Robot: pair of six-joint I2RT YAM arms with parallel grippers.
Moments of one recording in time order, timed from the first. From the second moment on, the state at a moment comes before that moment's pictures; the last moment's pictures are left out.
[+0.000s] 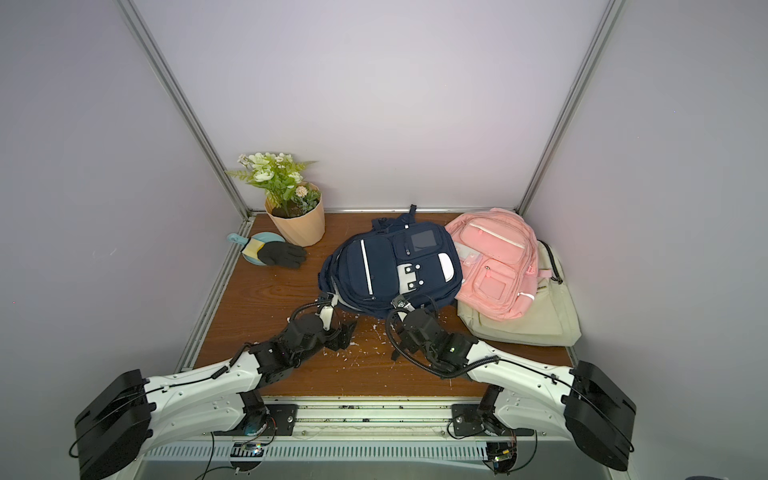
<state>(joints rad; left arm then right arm) -0.85 1.03 0.33 0.16 -0.26 -0.43 1.00 1.13 0.53 -0.06 0.54 0.01</state>
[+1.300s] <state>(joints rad) -0.94 1.10 0.33 0.36 -0.11 -0.27 1.01 1.13 0.58 0.02 0.52 0.00</state>
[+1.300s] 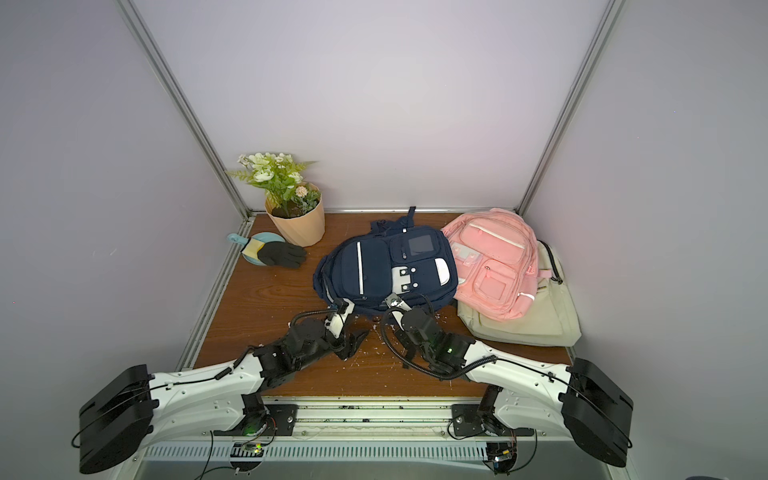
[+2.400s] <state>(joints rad) -1.00 1.53 0.44 0.75 -0.31 -0.21 1.01 1.21 0.75 -0.10 0.46 0.30</state>
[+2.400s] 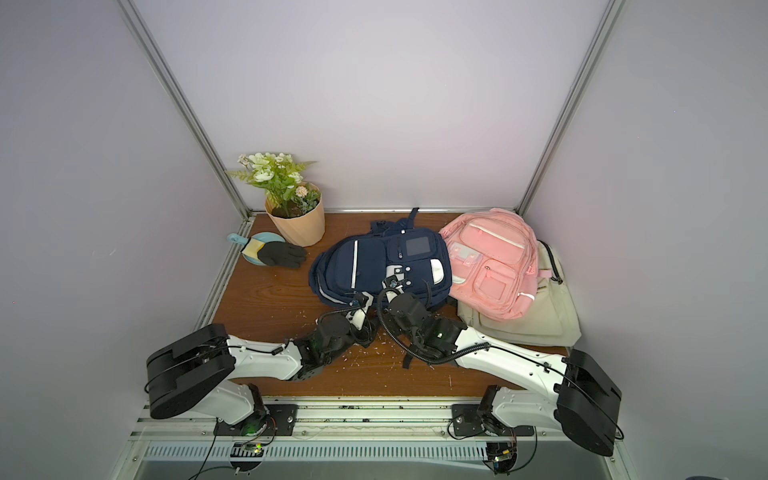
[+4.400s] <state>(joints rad) -1.06 1.66 0.51 0.80 -0.48 -0.21 0.98 1.14 0.71 -0.10 0.49 0.32</state>
